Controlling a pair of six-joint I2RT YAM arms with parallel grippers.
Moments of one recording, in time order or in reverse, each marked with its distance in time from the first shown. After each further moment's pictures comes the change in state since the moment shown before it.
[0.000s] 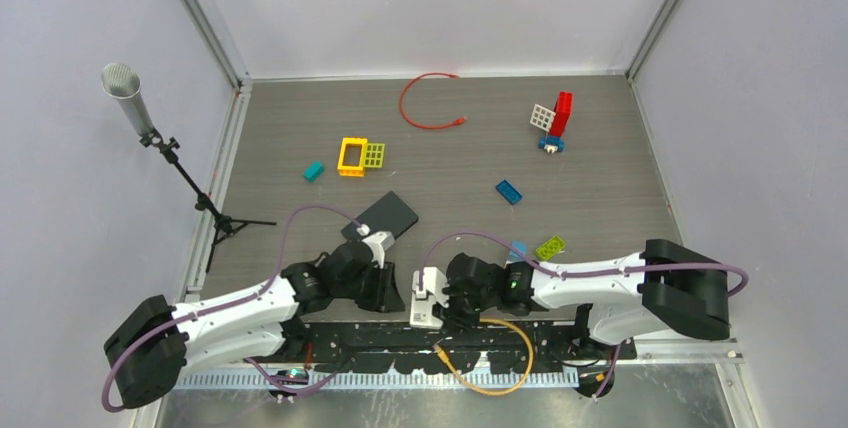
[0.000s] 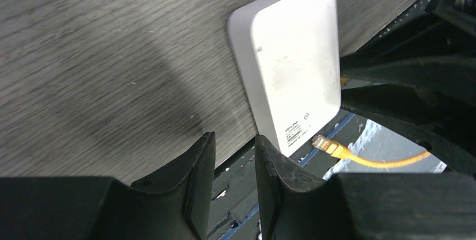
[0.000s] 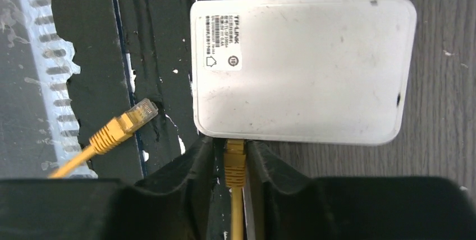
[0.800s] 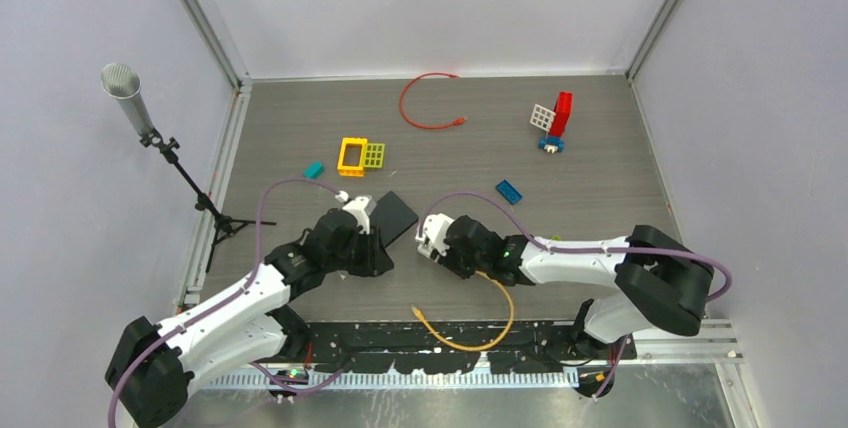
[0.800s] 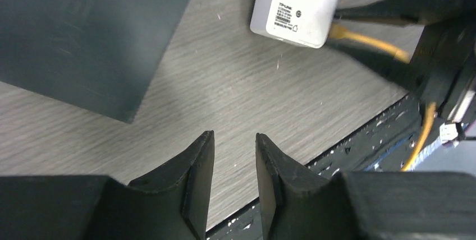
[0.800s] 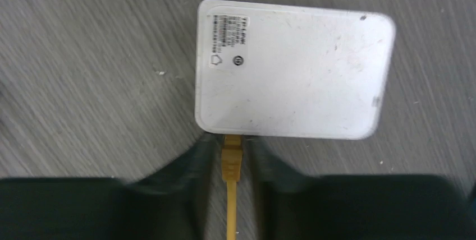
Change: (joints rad) left arm 0.208 -0.040 0.147 -0.124 -0.097 0.155; right arm -0.216 0.090 0.073 0.069 0.327 -0.084
